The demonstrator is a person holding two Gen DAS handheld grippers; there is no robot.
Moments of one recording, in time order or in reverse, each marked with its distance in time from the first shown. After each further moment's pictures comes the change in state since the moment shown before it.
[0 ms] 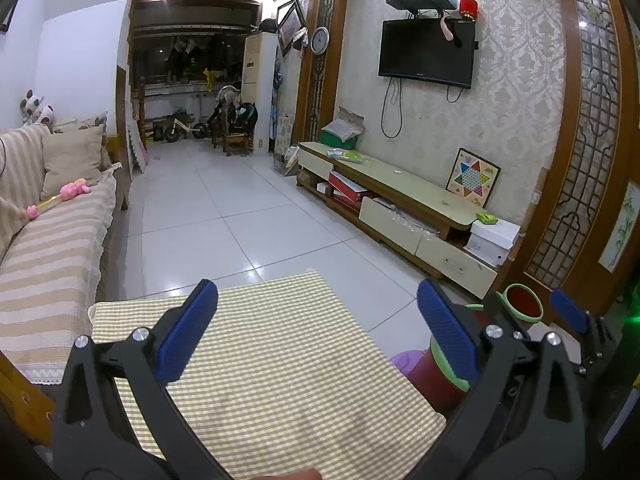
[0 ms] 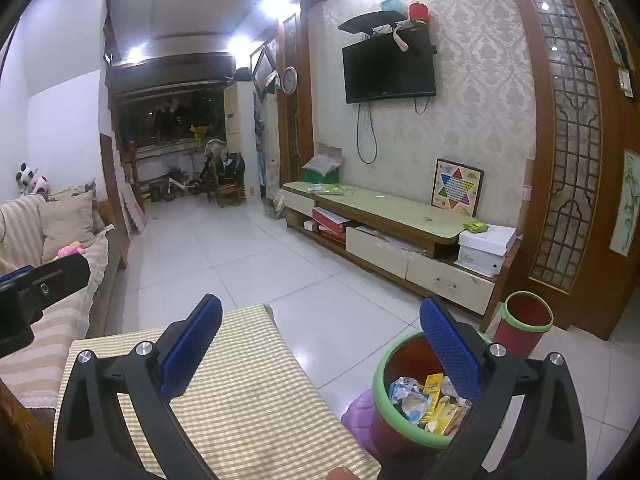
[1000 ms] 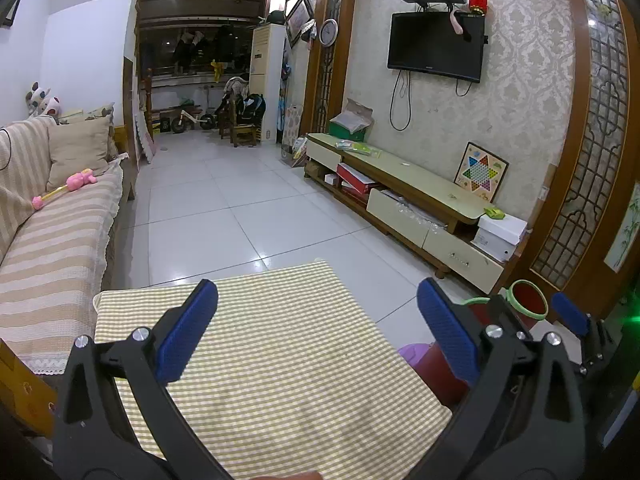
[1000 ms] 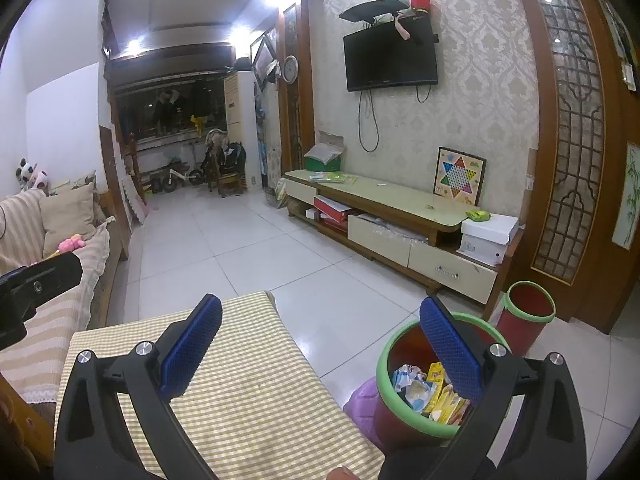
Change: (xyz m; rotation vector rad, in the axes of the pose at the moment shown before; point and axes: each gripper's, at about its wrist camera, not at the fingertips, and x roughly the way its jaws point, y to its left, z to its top) left arm -0.001 0.011 -0.012 -0.016 0.031 0.022; right arm 0.010 -0.001 -0.012 0.001 0.041 0.007
